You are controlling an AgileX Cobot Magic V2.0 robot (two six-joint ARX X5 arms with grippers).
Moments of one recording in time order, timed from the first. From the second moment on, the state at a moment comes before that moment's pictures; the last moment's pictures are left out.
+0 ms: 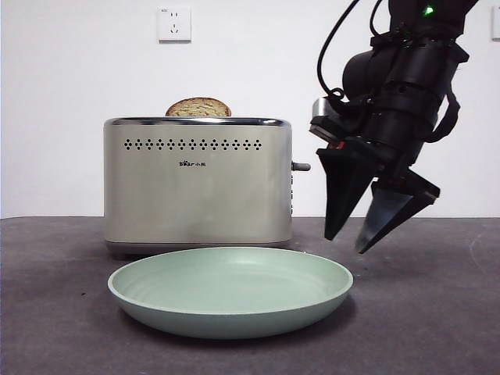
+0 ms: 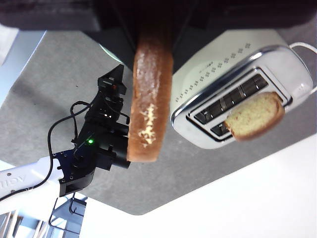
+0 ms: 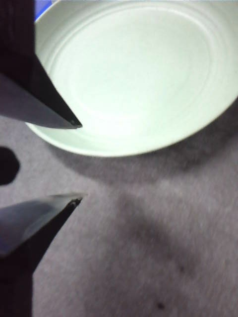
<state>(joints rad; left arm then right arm) -0.45 0.98 1.53 -0.98 0.31 0.13 0.41 1.82 1.28 -0.85 -0.39 -0.08</state>
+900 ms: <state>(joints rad) -0.45 0.66 1.30 -0.94 0.26 -0.03 0.45 1.88 1.28 -0.78 -0.38 -0.08</state>
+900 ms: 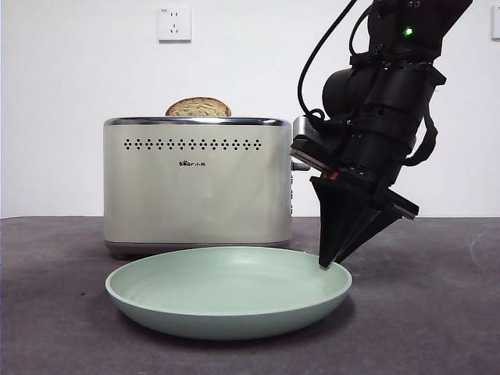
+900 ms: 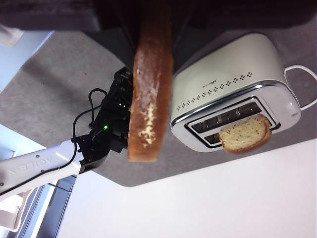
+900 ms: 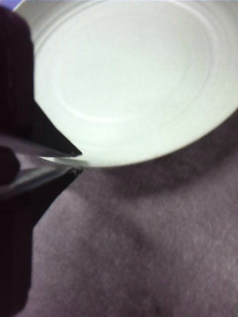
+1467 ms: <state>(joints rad) -0.45 0.75 1.30 -0.95 0.28 -0.03 0.45 1.81 1.28 -0.82 -0.38 -0.07</state>
